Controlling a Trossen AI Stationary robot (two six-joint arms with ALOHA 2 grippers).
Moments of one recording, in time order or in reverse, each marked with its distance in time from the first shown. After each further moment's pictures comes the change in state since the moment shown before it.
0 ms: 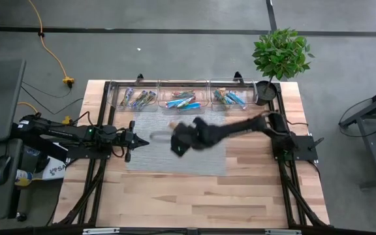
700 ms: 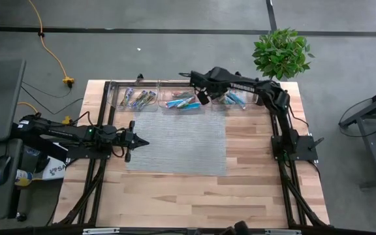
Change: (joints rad) left arm 0.000 0.000 0.000 0.000 -0.003 0.000; right arm -0.582 -0.004 0.152 -0.609 -0.054 0.018
